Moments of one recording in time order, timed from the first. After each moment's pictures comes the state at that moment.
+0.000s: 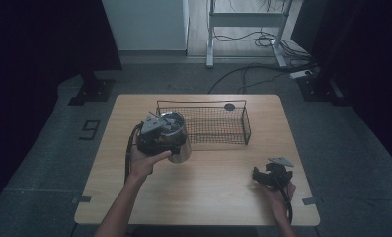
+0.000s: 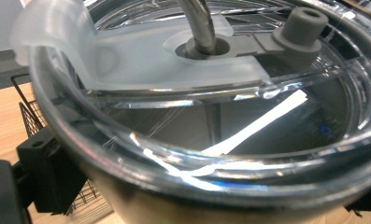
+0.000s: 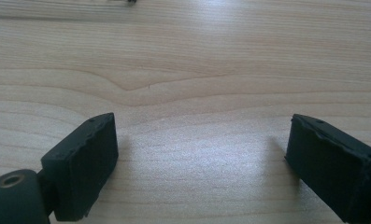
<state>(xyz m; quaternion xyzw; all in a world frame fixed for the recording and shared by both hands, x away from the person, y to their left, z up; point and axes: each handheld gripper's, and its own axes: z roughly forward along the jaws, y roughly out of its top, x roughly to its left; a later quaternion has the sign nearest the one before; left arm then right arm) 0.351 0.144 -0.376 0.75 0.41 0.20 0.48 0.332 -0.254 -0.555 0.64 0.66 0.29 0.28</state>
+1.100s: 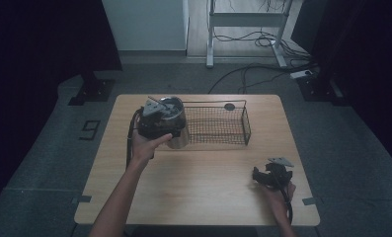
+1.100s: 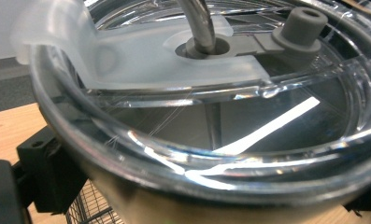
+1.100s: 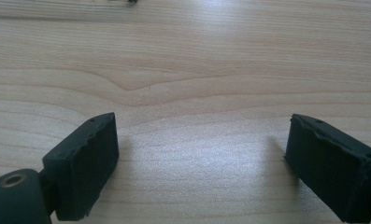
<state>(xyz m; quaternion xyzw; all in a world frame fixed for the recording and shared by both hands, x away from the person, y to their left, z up) 0.388 0.142 -0.358 0.74 0.43 0.22 0.47 0.332 -0.254 -0.555 0.63 0.66 0.29 0.28</state>
